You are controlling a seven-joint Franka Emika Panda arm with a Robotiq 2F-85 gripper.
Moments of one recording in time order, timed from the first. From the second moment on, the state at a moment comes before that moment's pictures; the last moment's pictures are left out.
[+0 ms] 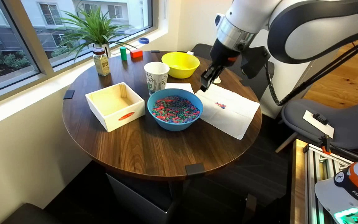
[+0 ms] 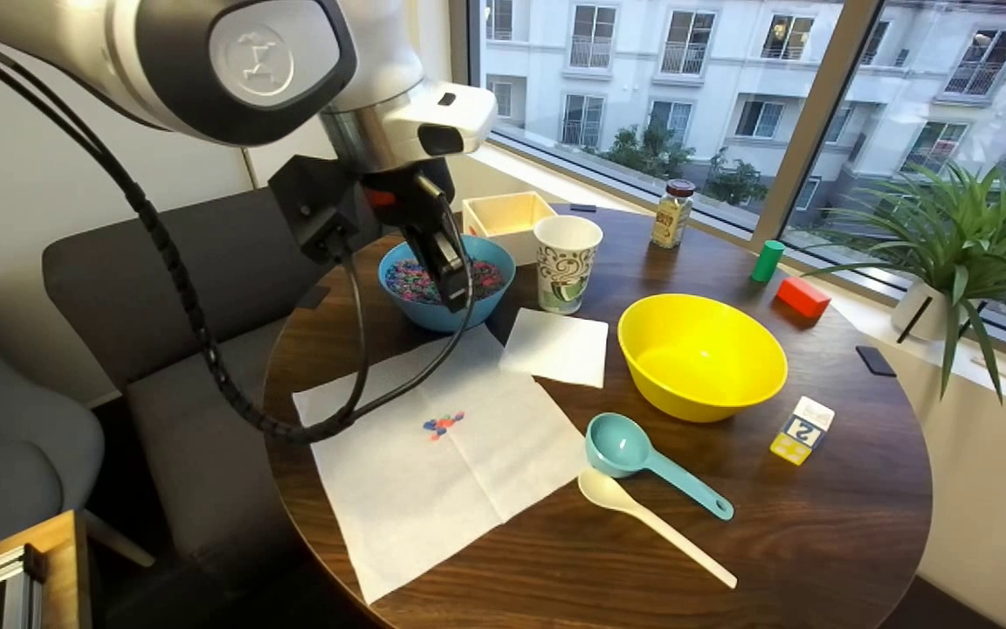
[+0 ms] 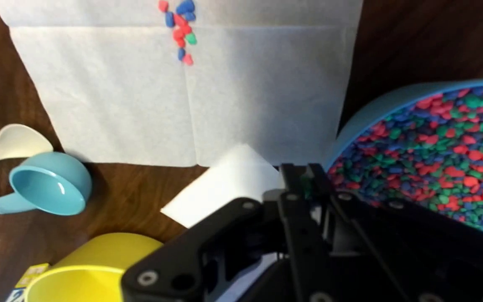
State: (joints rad) arm 0.07 -0.14 0.08 -2.26 -0.16 2.38 0.32
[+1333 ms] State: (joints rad) arm -0.01 -0.19 0.05 -2.44 -0.16 2.39 0.31
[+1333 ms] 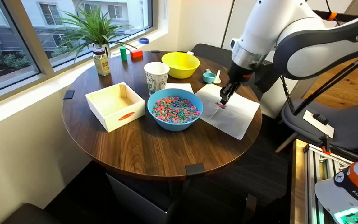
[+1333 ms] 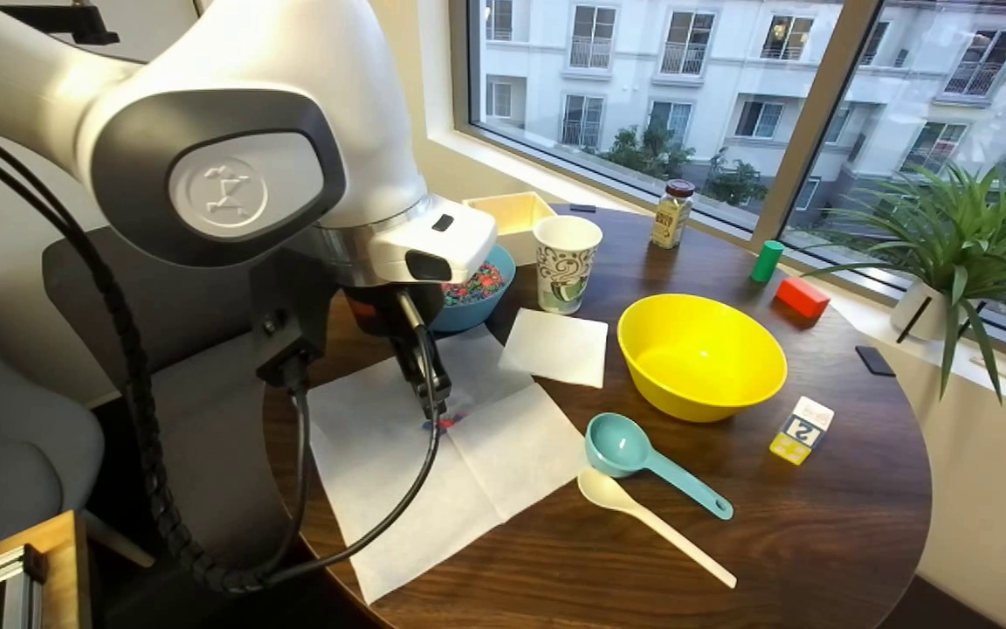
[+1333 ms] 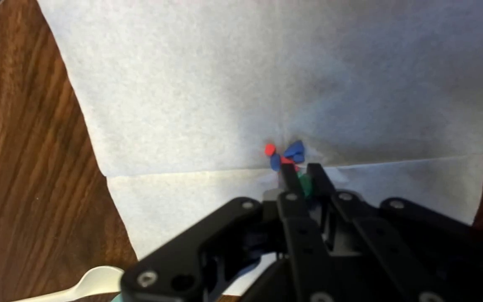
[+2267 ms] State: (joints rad) arm 0.03 -0.21 0.09 -2.42 -0.13 2.29 0.30
